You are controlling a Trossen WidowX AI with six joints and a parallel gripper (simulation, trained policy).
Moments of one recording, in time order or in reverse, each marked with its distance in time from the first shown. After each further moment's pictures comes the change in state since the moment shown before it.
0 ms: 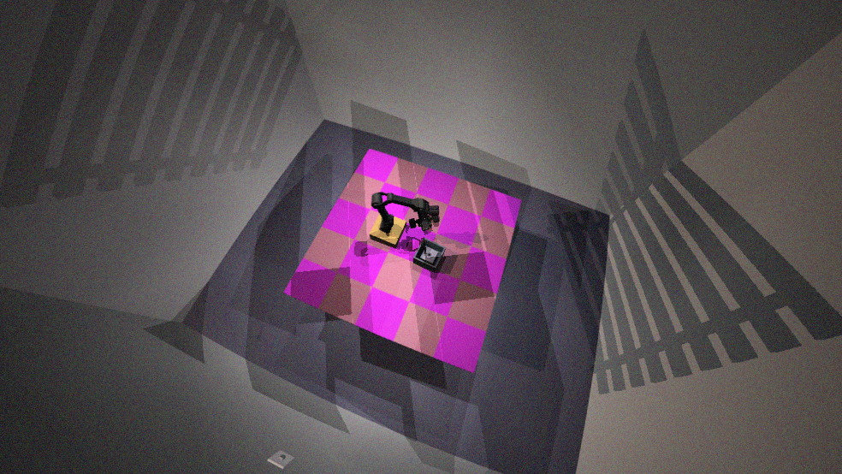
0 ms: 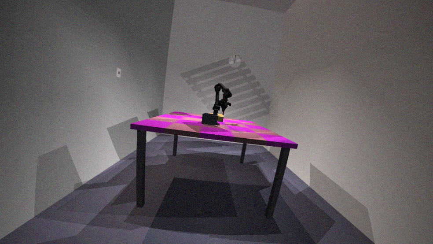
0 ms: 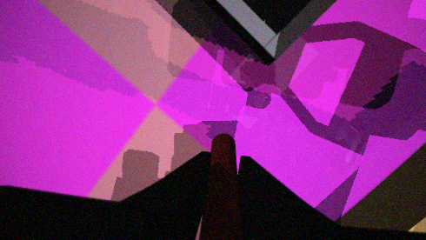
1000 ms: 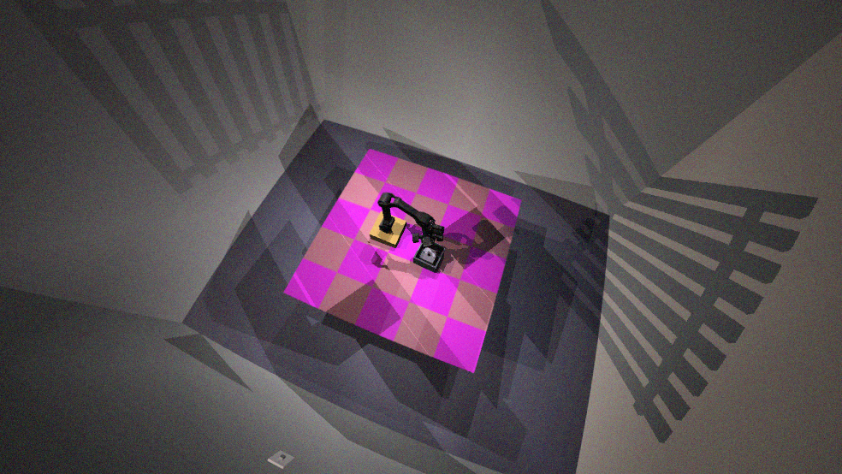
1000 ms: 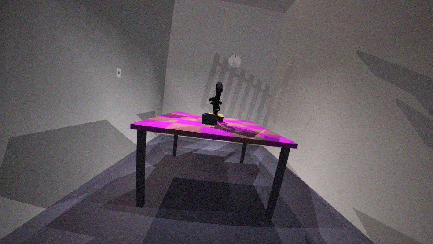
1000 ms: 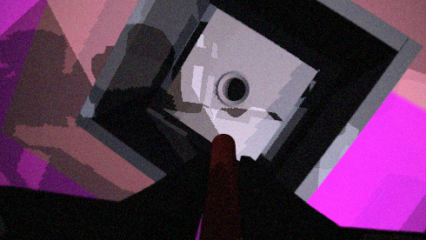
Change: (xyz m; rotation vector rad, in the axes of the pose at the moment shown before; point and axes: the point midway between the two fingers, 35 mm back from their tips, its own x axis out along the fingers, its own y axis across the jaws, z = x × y) arm 0.012 -0.004 0.123 0.200 -0.122 -0.028
